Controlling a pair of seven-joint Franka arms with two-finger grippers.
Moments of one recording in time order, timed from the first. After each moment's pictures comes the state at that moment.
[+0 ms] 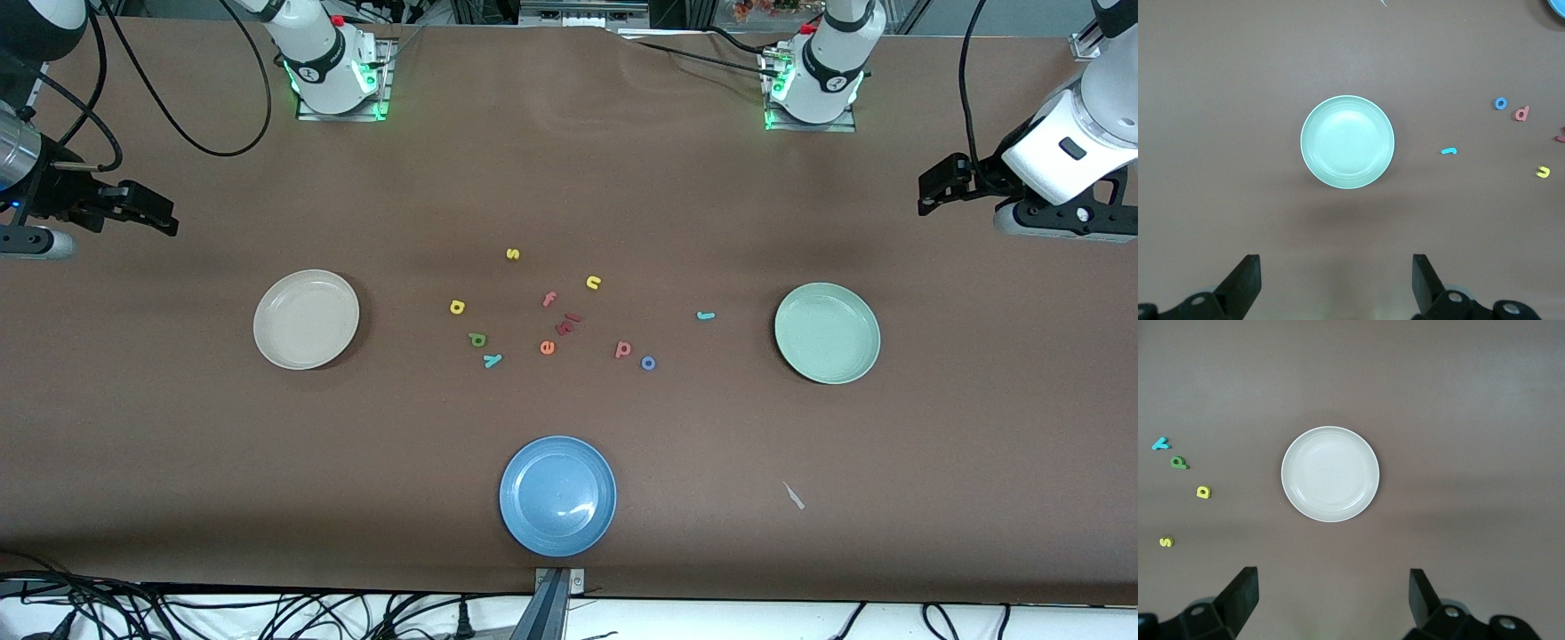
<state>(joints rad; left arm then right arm) -0.06 -0.02 -0.03 -1.64 0.00 1.53 -0.02 0.09 0.03 -0.09 -1.65 -0.01 1.61 0.04</state>
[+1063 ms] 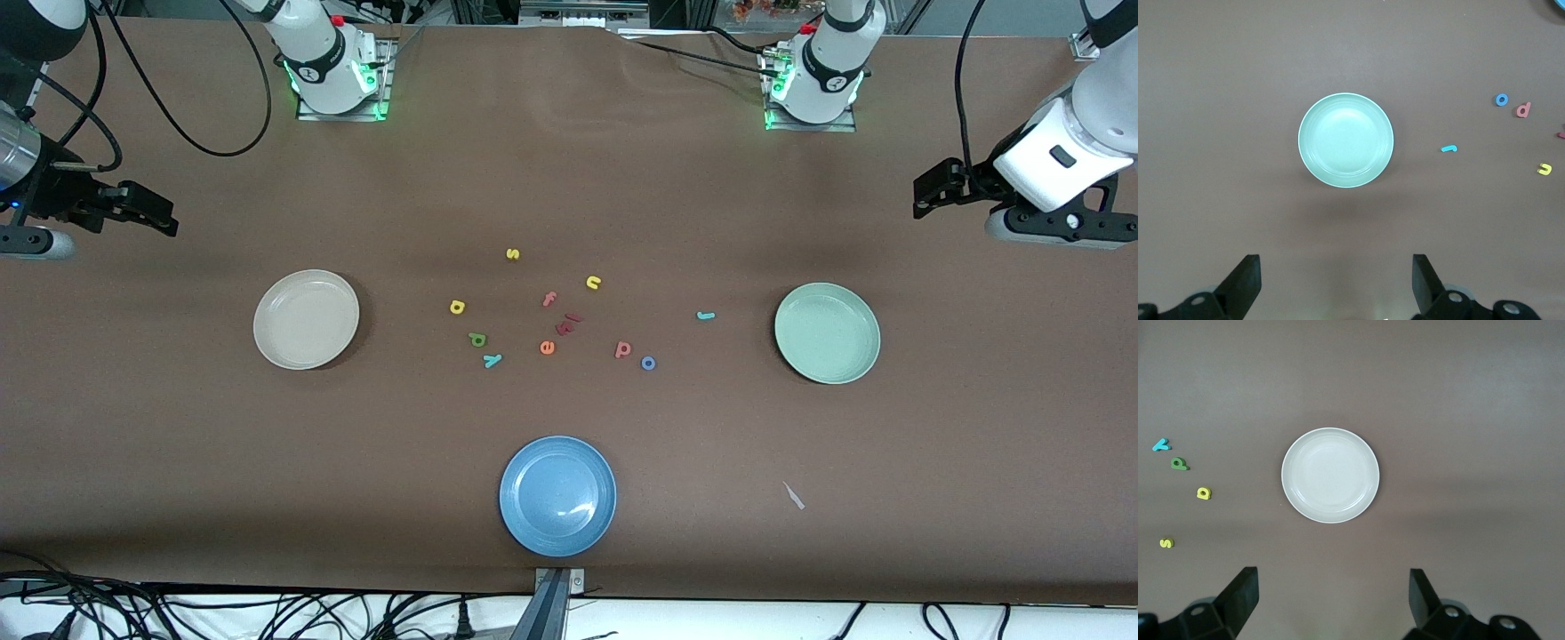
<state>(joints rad) -0.06 0.00 -0.03 -1.64 0.00 1.53 -0.01 0.09 0.03 -0.09 -1.65 -0.01 1.62 0.04</state>
